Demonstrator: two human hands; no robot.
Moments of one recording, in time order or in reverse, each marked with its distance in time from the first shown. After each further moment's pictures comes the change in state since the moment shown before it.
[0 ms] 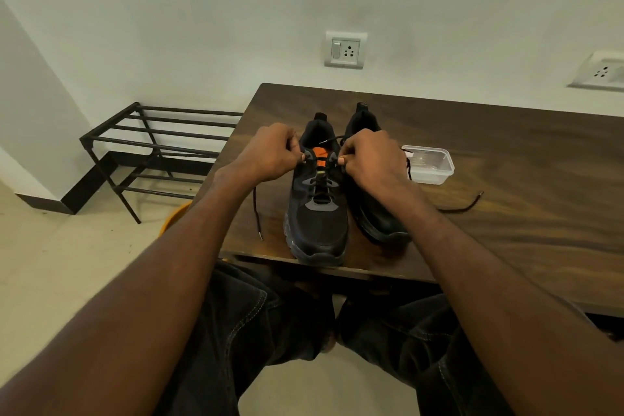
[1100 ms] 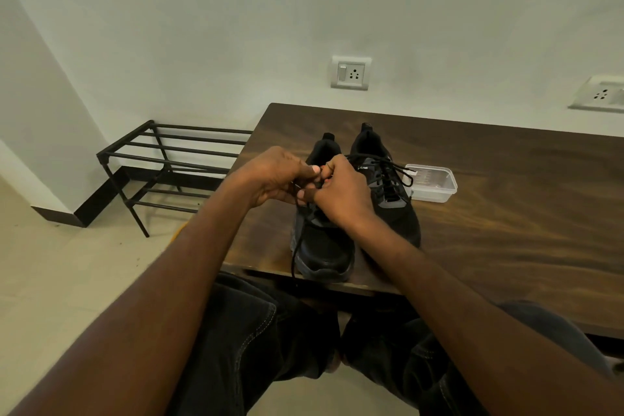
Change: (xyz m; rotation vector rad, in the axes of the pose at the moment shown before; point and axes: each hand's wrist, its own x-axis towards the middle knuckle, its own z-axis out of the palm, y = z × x) left_hand -0.020 0.014 -0.018 -0.659 -0.263 -0.334; right_hand -0.027 -0.045 0.026 0.528 -0.013 0.067
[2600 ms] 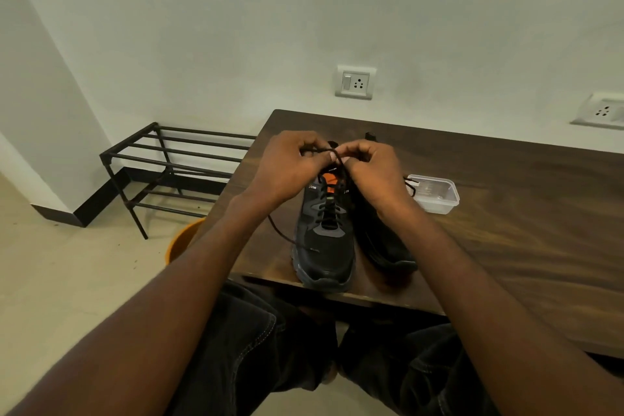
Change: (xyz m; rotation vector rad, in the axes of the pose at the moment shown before) left_hand -0.006 0.011 0.009 0.306 0.311 0.657; right_hand 0.021 -0.005 -0.049 0.293 0.085 -0.071
